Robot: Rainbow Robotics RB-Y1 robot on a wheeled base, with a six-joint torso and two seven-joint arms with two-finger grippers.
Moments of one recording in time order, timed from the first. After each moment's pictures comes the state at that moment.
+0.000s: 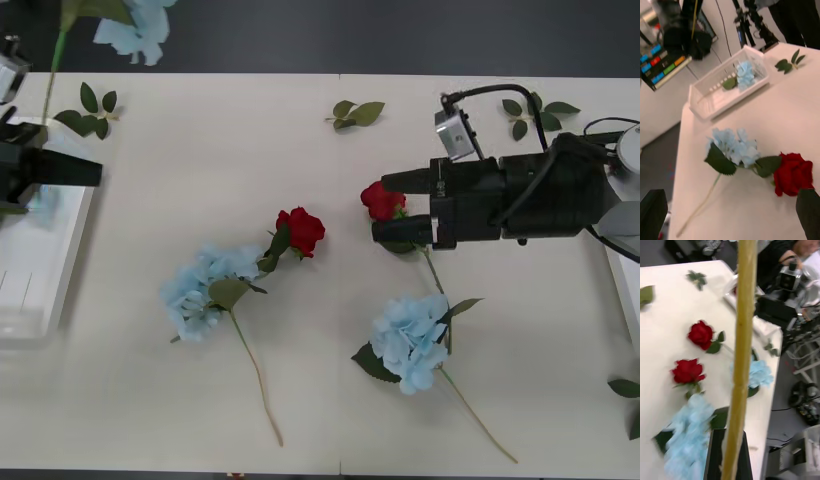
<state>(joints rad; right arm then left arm) -0.58 -0.98 0.65 -1.65 -2.31 0.83 2.71 -0.46 1.01 0.00 -1.32 2.09 1.54 -2.42</state>
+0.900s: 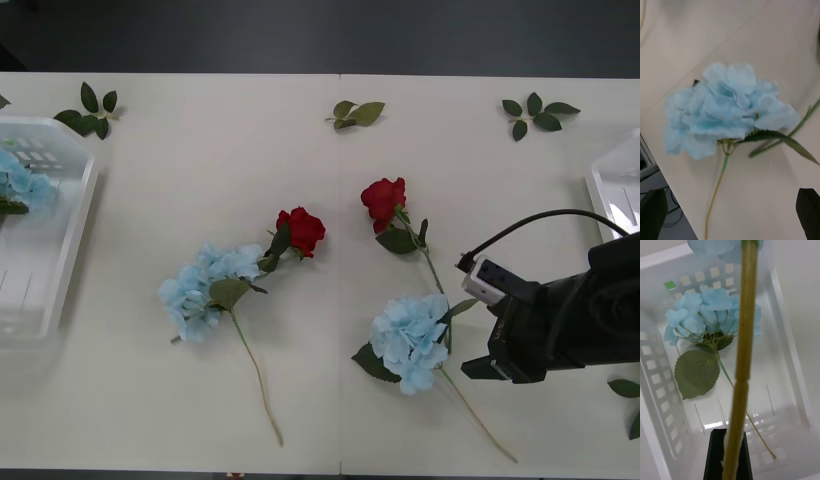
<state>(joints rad) -0.27 -1.31 0.65 -2.21 -1.19 0.92 1.70 -0.30 1.09 0.44 -1.22 1.15 1.48 -2.32</state>
